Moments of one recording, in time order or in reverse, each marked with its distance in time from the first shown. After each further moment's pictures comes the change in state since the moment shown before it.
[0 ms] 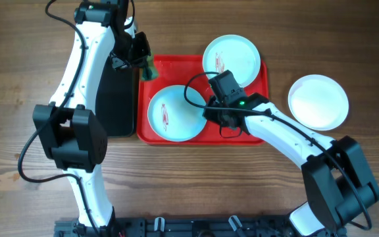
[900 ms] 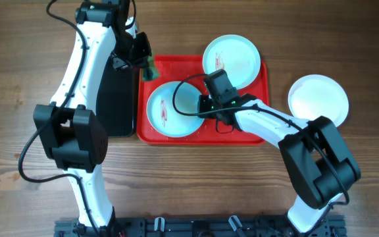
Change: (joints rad) left arm -0.005 0.000 0.000 0.000 -0.001 0.000; right arm -0.005 0.158 -0.002 0.221 -0.022 -0.286
